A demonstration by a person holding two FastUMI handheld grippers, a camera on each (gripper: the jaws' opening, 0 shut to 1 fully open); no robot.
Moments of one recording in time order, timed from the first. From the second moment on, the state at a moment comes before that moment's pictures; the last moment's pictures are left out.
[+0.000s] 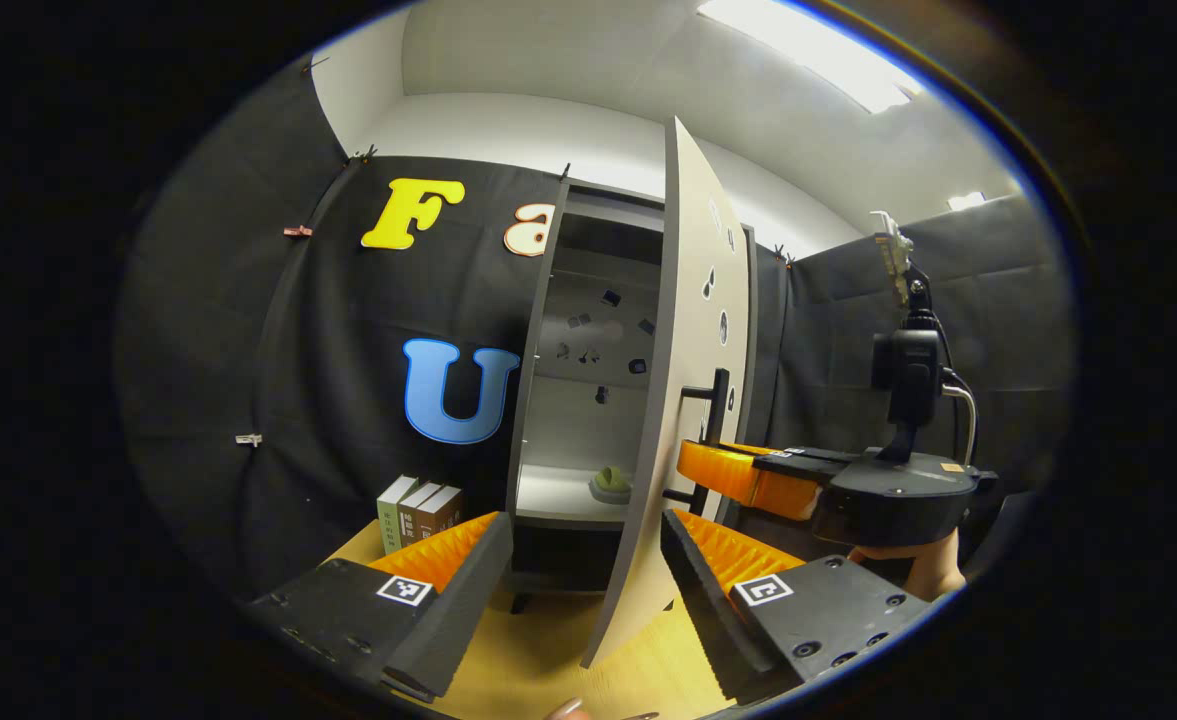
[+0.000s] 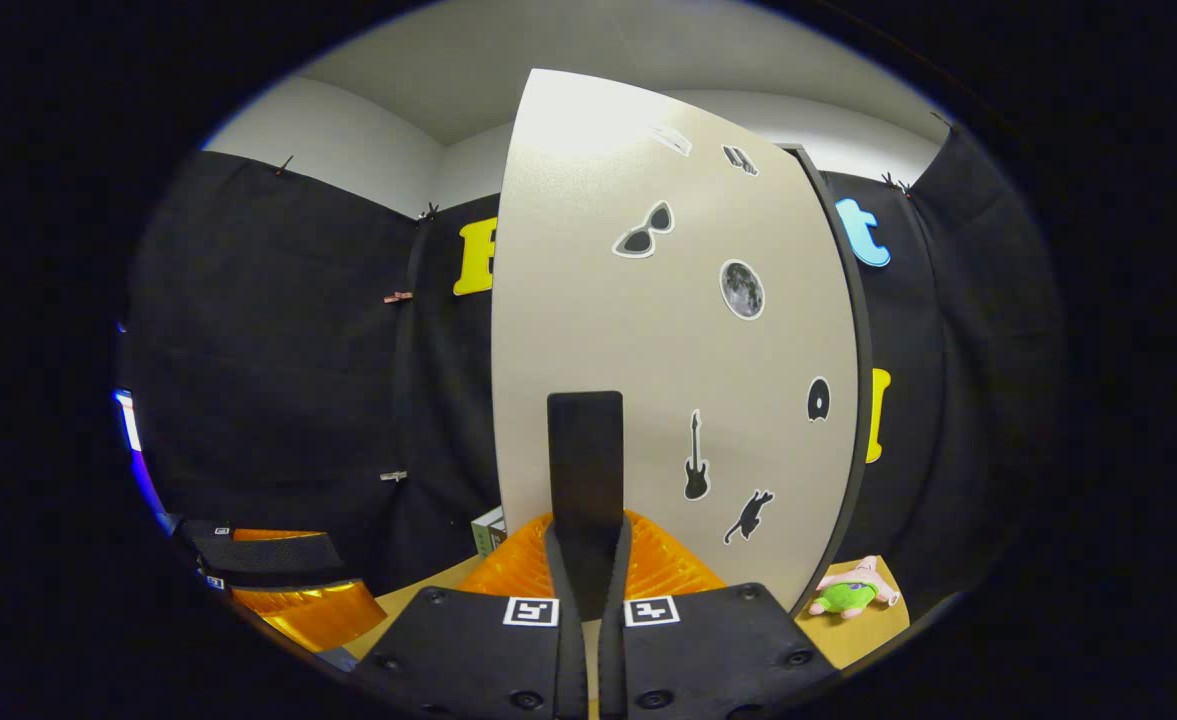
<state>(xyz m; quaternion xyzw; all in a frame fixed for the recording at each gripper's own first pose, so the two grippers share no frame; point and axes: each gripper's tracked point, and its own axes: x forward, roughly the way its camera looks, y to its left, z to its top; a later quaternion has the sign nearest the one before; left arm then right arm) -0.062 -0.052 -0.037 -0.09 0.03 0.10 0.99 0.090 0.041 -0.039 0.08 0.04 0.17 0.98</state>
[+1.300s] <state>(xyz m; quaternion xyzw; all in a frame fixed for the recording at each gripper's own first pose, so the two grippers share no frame) -0.035 -0.187 -0.030 -0.08 0.04 0.11 0.99 0.030 -0.117 -0.033 0.05 0.03 0.14 0.99</state>
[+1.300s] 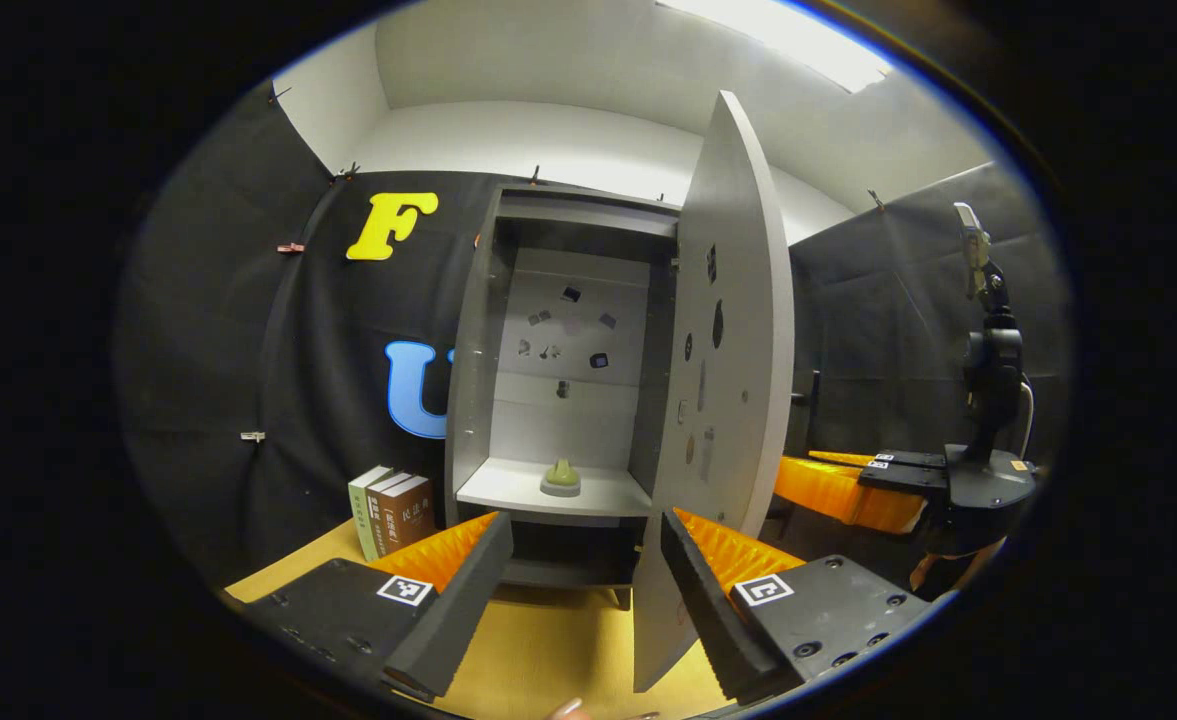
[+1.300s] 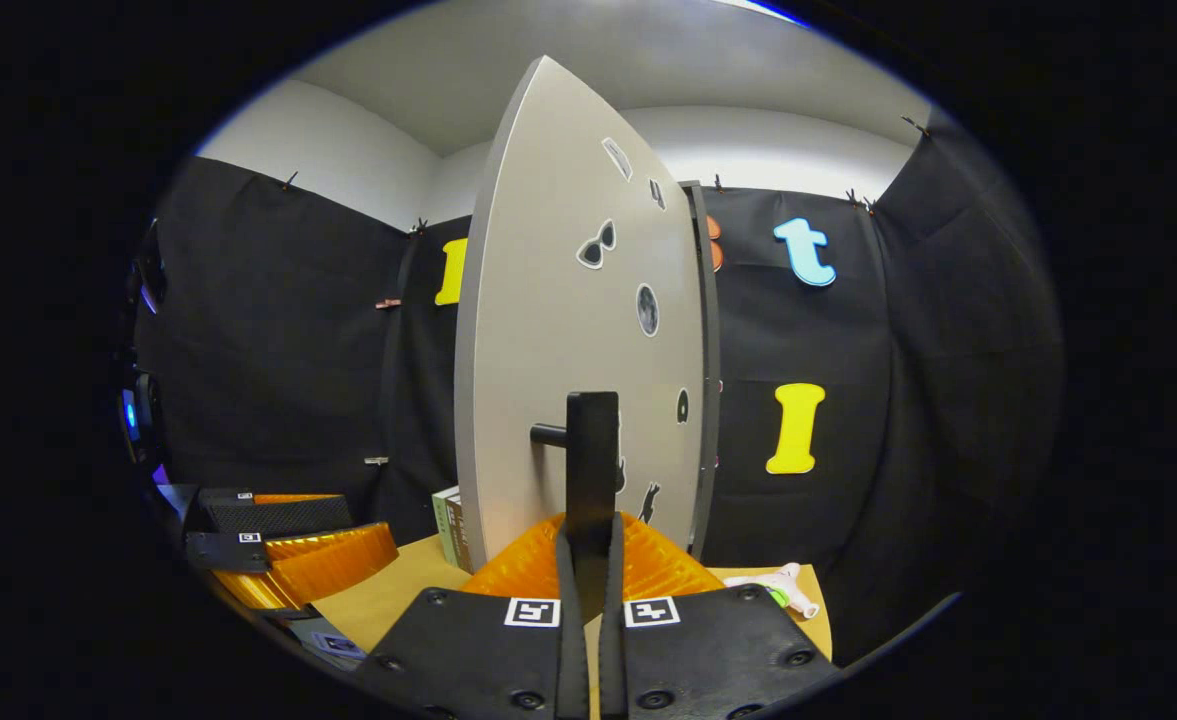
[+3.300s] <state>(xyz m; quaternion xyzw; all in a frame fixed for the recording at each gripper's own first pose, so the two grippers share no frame) 0.258 -0.078 -0.078 0.04 0.10 -0.04 0.99 -0.045 -0.340 -0.049 -0.10 0.04 -0.25 0.96</state>
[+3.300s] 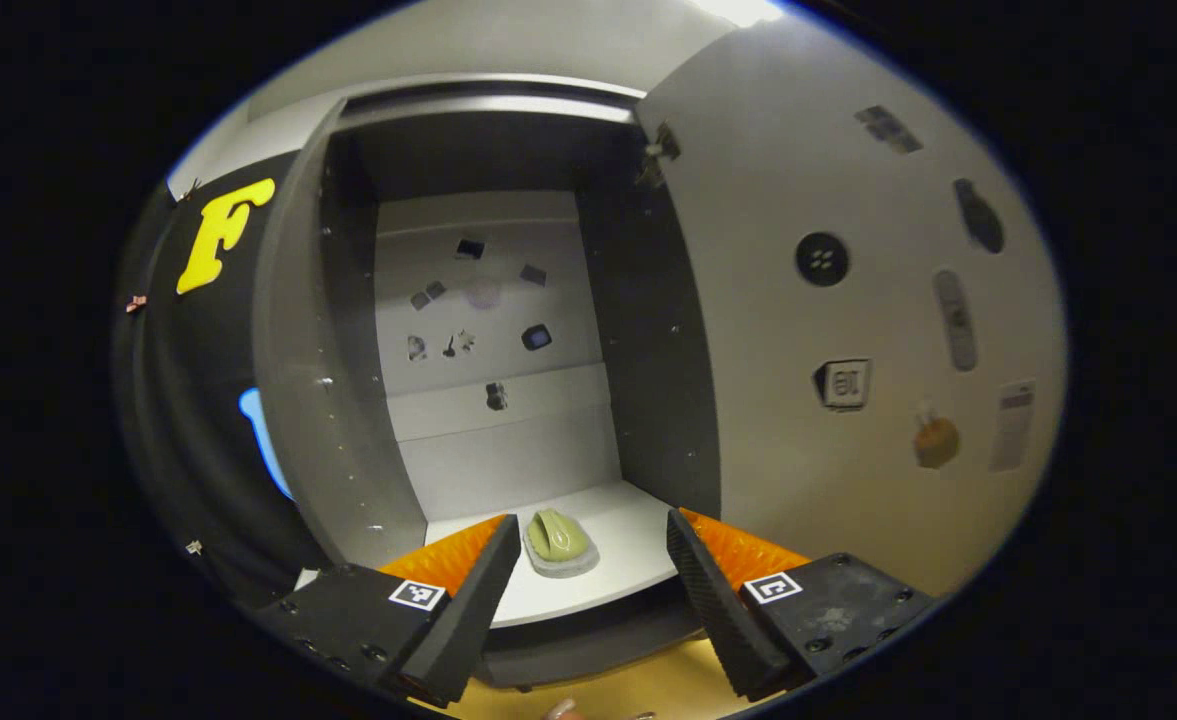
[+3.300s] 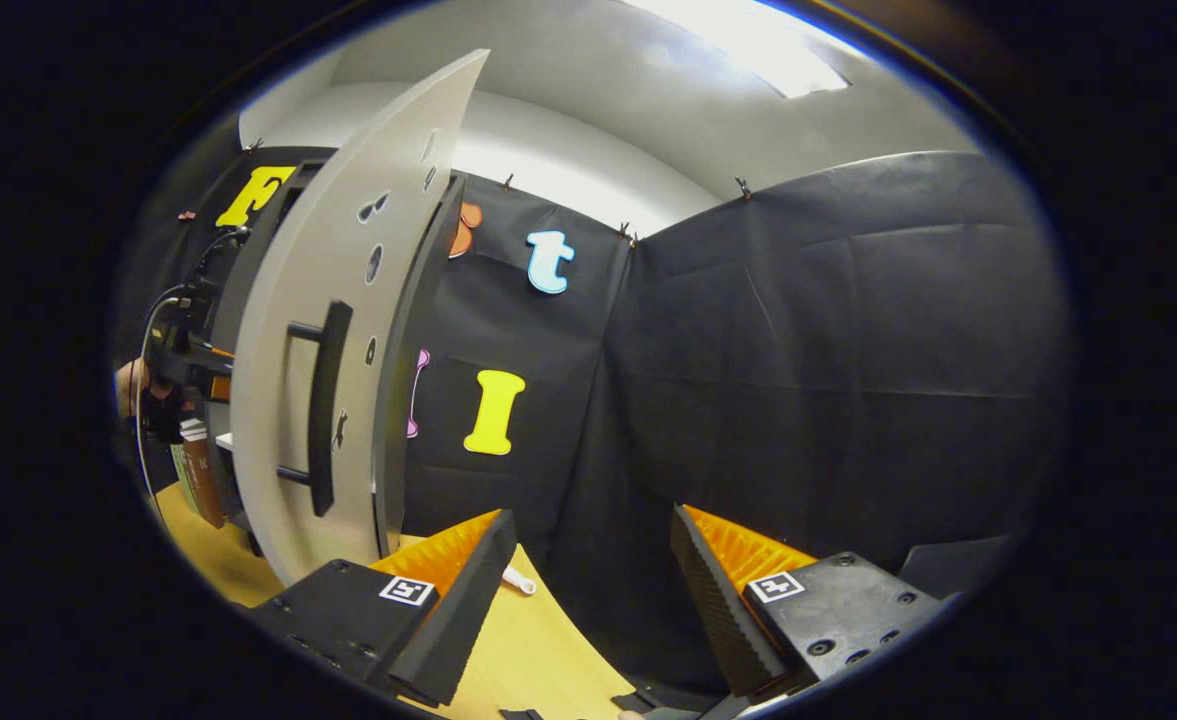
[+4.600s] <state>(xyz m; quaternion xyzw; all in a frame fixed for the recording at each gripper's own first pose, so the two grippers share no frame) 0.425 -0.027 -0.216 -0.04 0.30 0.05 0.95 0.035 -0.469 -0.120 -0.06 0.10 -0.30 0.95</state>
